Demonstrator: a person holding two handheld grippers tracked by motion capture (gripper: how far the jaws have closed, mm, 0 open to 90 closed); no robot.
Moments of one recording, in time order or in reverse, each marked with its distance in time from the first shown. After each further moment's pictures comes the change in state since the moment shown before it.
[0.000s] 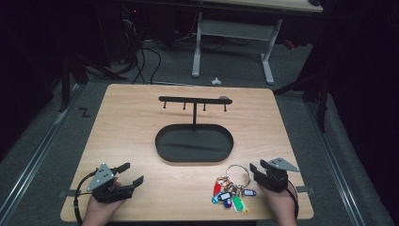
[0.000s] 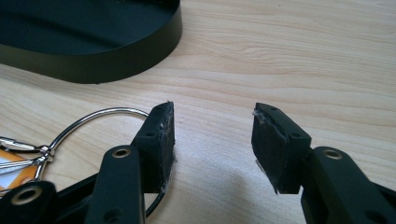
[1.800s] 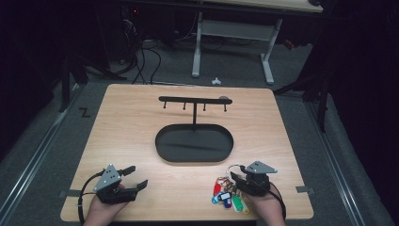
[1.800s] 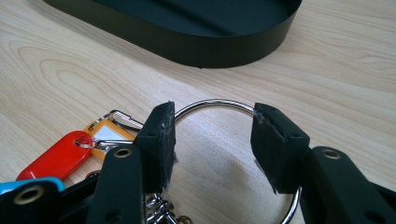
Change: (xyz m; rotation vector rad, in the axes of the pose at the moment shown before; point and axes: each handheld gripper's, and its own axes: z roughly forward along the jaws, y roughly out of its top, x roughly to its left) left arm -0.007 -0.002 0.008 0.068 -0.044 0.037; right arm 0.054 0.005 0.008 0.074 0.147 -0.162
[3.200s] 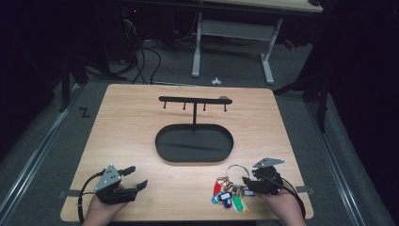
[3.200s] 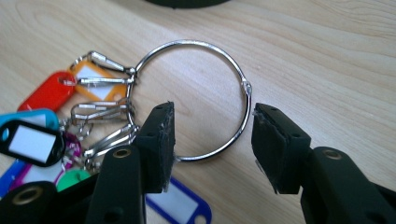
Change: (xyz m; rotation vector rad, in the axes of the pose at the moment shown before) left arm 0.000 0.000 0.000 0.017 -0.002 0.019; right arm -0.021 0.017 -0.029 0.285 -0.002 0.006
